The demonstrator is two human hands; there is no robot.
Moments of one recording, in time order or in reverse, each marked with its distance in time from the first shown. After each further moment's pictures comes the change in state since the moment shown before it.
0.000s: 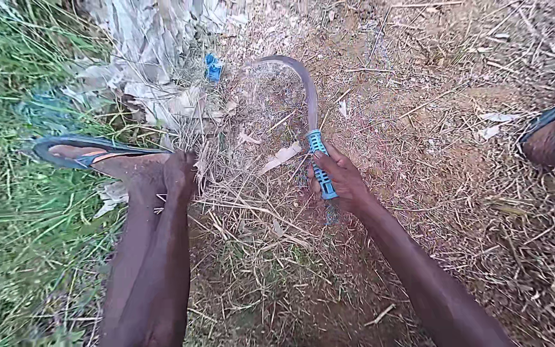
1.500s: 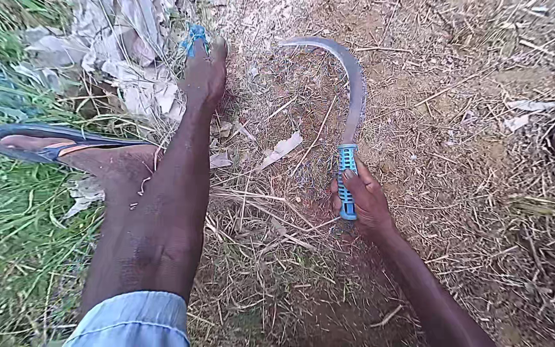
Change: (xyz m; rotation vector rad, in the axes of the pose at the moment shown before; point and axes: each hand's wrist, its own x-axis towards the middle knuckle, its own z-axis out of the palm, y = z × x) left_hand 0.103 0.133 0.018 -0.161 0.164 0.417; right_hand -0.030 0.052 -0.021 0.108 0.177 -0.133
